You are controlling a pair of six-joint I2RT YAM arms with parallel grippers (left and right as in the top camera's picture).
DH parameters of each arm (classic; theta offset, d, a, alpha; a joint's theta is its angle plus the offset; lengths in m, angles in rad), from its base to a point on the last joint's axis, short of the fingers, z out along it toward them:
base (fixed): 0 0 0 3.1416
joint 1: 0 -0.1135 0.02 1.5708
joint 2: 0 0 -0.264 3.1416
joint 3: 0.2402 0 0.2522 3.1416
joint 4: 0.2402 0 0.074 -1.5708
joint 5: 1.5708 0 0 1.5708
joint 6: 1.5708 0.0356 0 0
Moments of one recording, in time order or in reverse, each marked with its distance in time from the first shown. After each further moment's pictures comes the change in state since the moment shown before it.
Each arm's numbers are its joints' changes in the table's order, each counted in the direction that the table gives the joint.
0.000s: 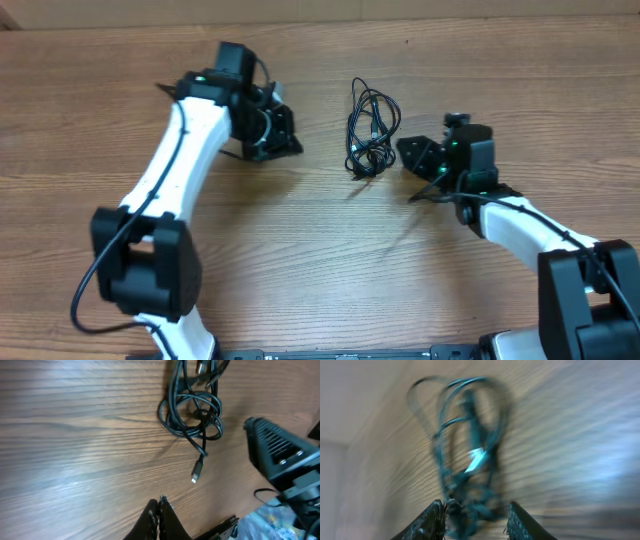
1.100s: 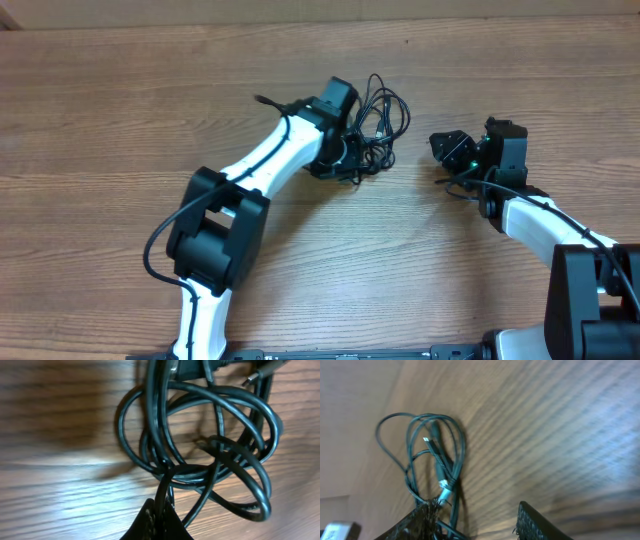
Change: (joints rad) left arm 0.268 0.225 0.004 -0.244 -0.249 -0.188; right arm 0.128 0.001 0.000 0.027 -0.002 0.122
